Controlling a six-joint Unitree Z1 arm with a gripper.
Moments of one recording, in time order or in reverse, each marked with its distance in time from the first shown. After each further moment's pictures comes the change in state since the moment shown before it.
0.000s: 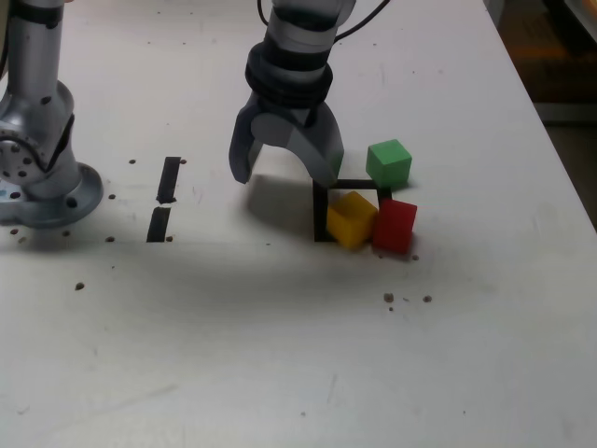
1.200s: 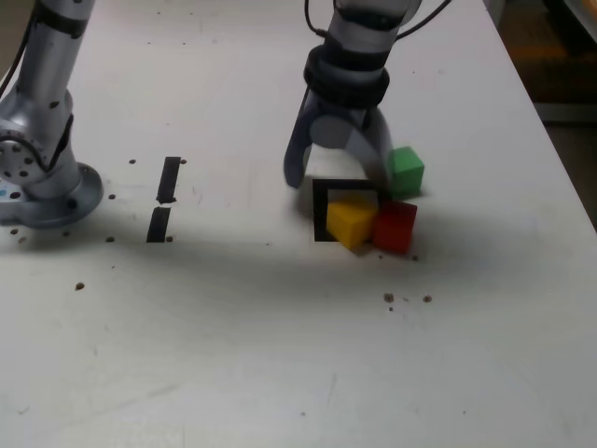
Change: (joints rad) arm 0.010 0.163 -0.224 0.080 -0.053 -0.022
